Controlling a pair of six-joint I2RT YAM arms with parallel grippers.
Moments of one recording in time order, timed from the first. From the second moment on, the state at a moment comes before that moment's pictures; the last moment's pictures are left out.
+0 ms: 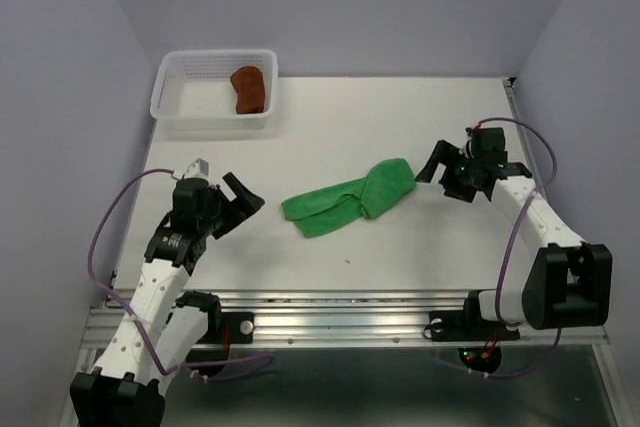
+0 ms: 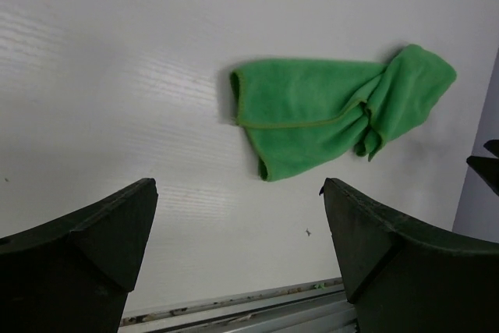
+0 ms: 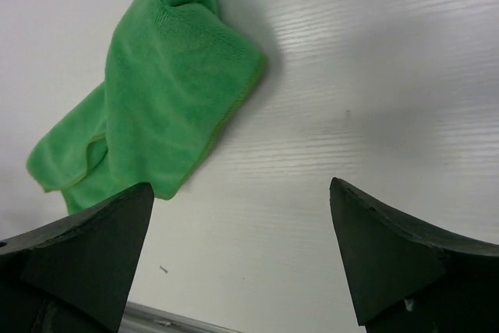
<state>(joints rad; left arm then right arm) -0.18 0.72 0.63 -0.51 0.14 -0.75 0.04 1.34 0.92 -0.46 -0.34 0.49</state>
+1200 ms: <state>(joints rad) -0.39 1.44 0.57 0.03 0.11 -0.93 0.56 1.28 0.80 -0.46 0.07 0.51</state>
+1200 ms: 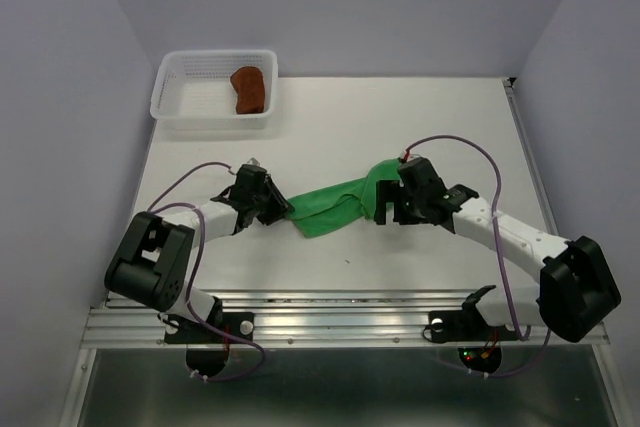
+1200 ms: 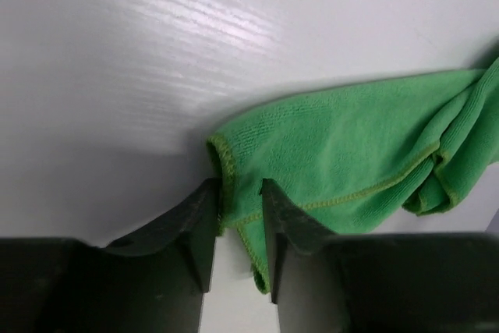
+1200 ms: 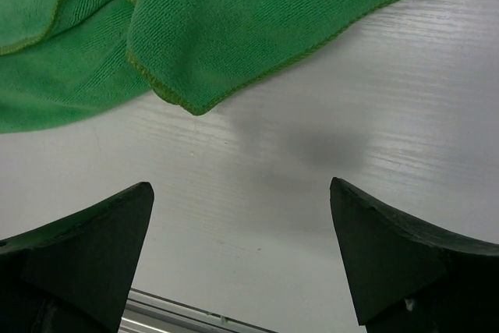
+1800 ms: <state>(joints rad) -0.39 1.47 0.64 -0.05 0.11 -0.89 0.69 1.51 0.87 -0.41 0.23 0.37</state>
